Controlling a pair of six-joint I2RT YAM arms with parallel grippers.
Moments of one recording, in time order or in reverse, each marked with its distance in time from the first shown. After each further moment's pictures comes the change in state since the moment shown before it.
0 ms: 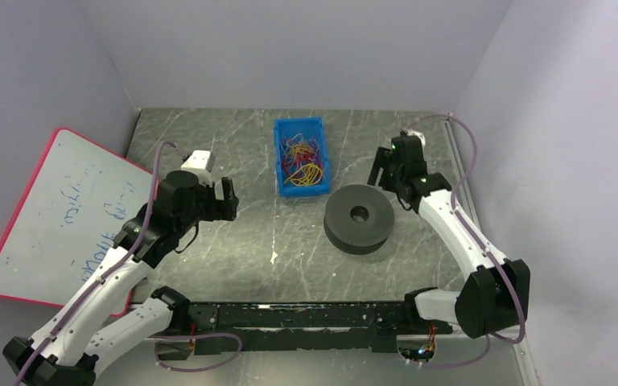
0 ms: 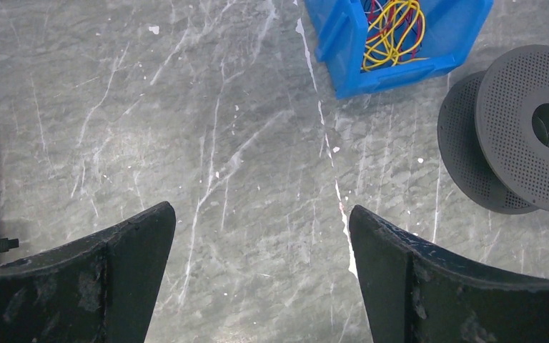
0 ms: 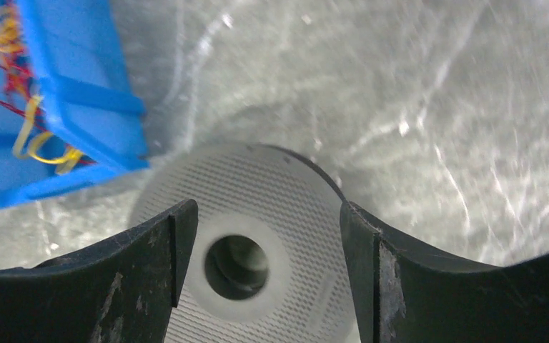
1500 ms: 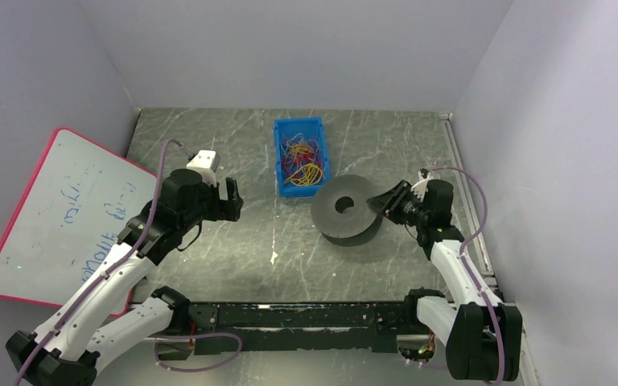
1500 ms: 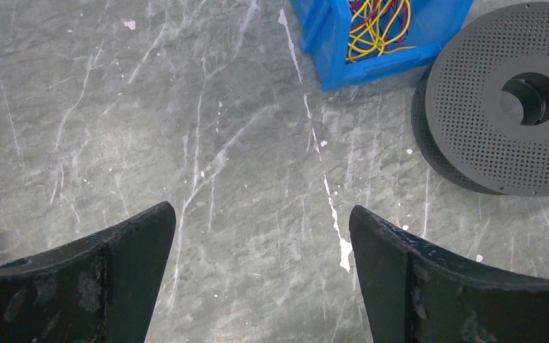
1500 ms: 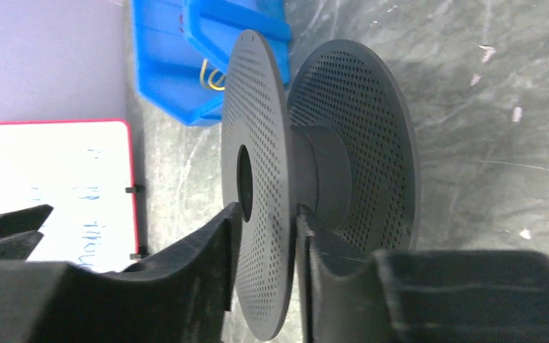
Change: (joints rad) left arm 0.000 0.031 -0.005 0.021 0.053 0.003; right arm -0.316 -0.306 -0.592 0.466 -0.739 0.317
